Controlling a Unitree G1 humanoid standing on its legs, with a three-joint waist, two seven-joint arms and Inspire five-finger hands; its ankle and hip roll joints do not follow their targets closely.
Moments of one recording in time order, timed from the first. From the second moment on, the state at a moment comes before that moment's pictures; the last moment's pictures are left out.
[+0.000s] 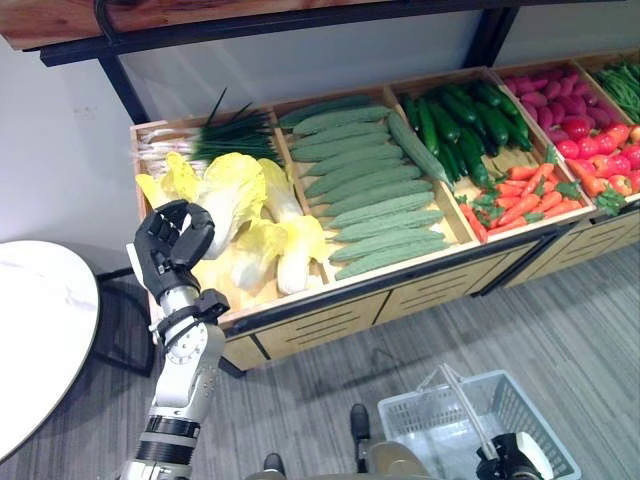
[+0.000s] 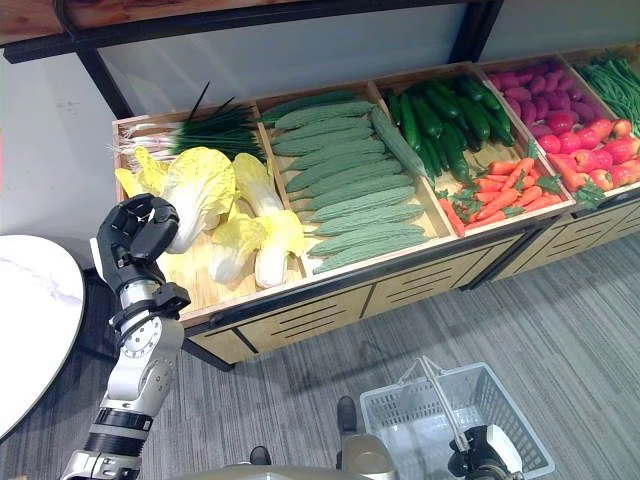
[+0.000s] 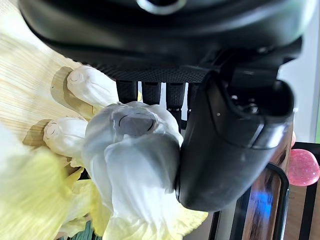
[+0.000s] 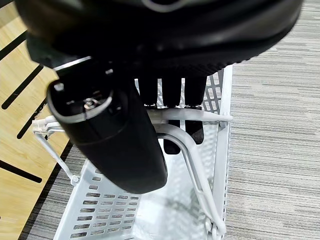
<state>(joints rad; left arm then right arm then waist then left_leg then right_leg) -0.10 0.28 -0.04 0.01 -0.51 -0.26 0.59 0.08 -0.37 0.16 1.20 -0.19 -0.10 -0.40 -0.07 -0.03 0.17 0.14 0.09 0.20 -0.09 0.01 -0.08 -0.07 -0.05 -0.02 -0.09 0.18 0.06</state>
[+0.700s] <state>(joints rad) -0.05 0.34 -0.24 0.01 -1.28 -0.28 0.23 0.08 -0.38 0.16 1.18 -0.20 -0.07 -0.35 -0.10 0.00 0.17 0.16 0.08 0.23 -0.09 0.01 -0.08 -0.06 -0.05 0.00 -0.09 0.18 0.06</state>
